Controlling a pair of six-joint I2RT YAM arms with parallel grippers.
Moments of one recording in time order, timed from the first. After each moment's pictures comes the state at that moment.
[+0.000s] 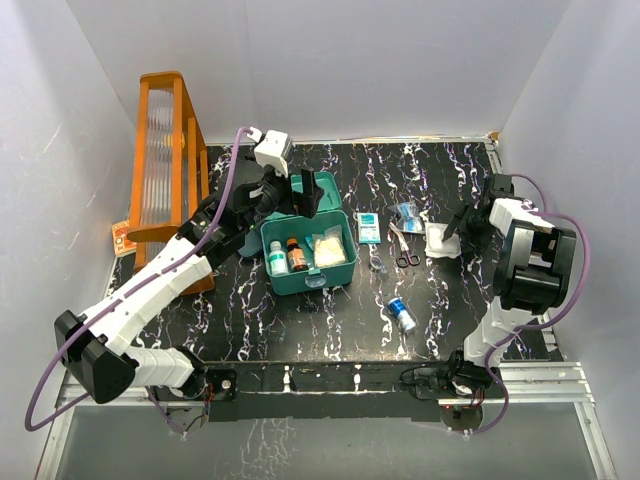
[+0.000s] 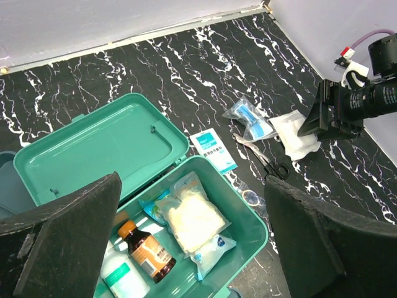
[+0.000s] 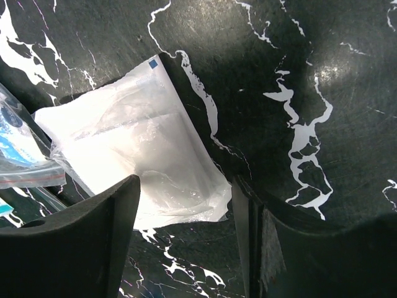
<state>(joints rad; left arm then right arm) -0.70 1.28 1.25 -0.22 -0.12 -0.23 -0.27 1.80 1.15 -0.54 -0.16 0.29</state>
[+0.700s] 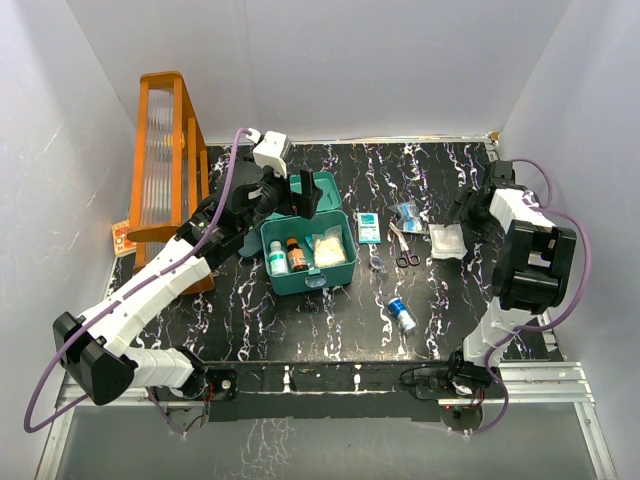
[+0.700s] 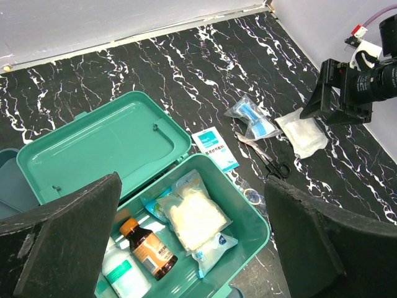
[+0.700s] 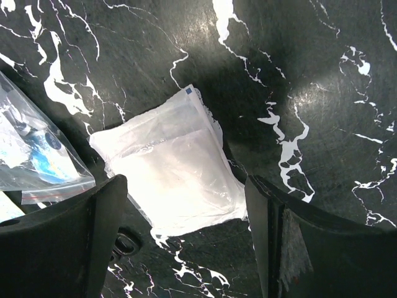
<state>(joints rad) -0.70 1.27 1.24 -0.23 -0.12 -0.23 -0.24 1.80 1.25 -0.59 -0.08 0.31</state>
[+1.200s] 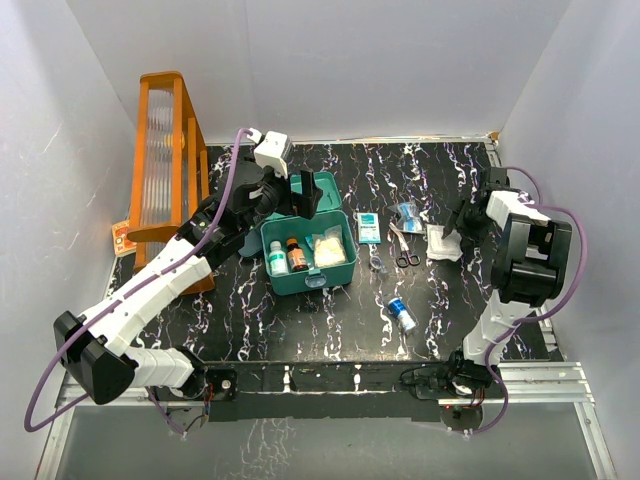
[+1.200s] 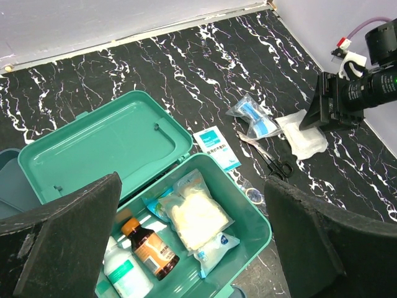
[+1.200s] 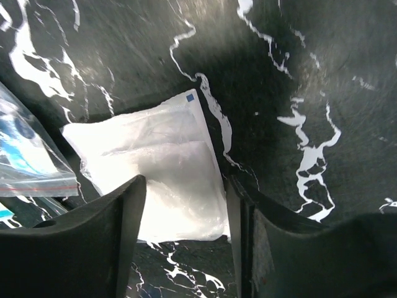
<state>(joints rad) -0.70 1.27 1.24 -0.23 -0.12 -0.22 -0.24 1.86 1.25 -0.59 -0.14 0.26</state>
